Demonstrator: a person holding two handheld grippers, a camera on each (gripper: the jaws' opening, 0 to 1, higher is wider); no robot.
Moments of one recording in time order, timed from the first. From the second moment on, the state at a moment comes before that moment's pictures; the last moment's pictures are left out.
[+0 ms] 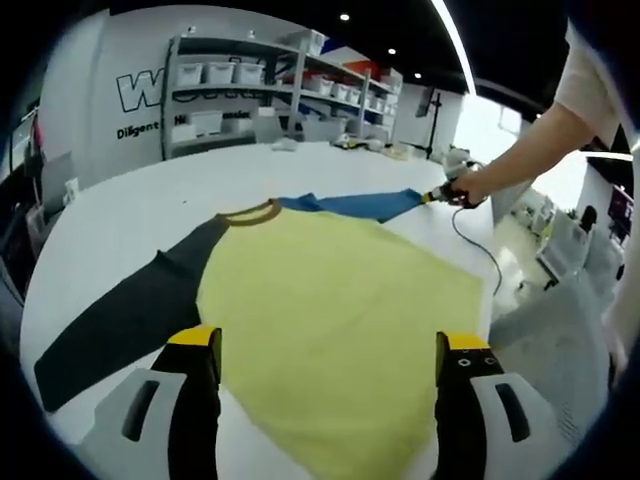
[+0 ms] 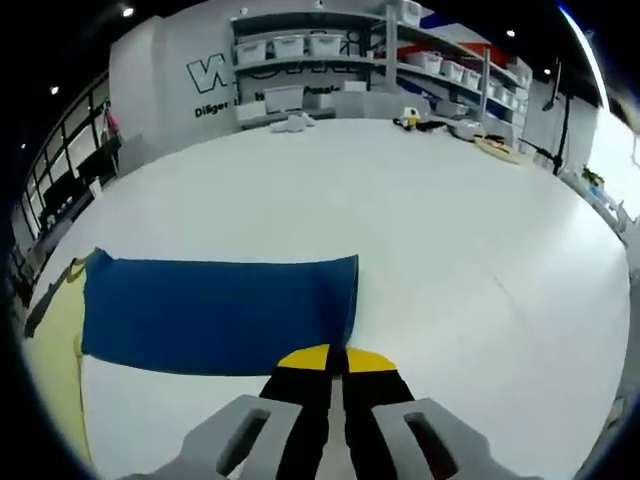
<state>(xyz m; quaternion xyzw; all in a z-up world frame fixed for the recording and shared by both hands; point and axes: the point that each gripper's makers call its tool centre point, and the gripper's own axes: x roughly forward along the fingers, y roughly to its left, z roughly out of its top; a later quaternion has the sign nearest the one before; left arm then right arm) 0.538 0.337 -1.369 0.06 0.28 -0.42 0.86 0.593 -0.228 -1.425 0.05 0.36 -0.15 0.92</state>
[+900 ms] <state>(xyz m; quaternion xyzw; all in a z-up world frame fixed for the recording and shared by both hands) 0.536 0.341 -1.358 0.05 0.27 -0.40 0.87 0.658 -0.149 -1.315 -0.08 0.24 -0.04 0.97</state>
